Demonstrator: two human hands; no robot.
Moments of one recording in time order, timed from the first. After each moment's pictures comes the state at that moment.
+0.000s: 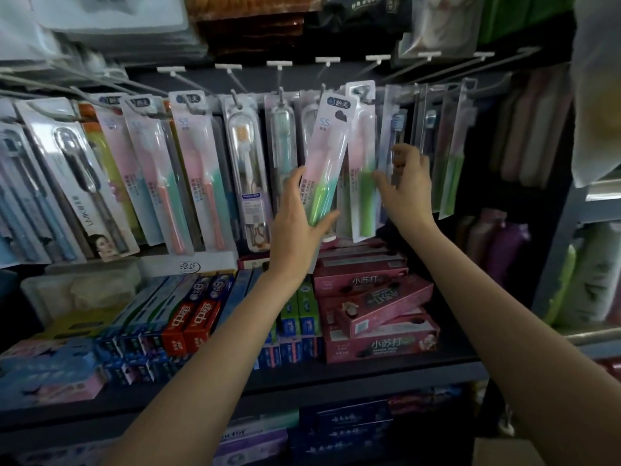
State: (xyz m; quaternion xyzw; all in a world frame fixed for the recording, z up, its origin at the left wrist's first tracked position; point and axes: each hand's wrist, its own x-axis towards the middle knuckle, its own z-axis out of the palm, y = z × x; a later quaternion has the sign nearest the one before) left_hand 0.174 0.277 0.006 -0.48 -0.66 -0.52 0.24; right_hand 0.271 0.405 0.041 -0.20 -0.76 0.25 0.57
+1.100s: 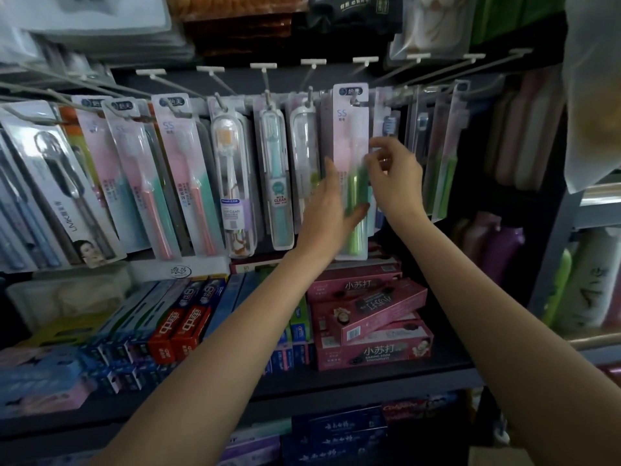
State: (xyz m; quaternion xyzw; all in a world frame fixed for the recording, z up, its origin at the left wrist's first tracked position) left_hand 0.200 0.324 0.029 -0.52 -0.71 -0.44 0.15; right_hand 0.269 0.402 0.064 -0.20 -0.74 0.29 0.58
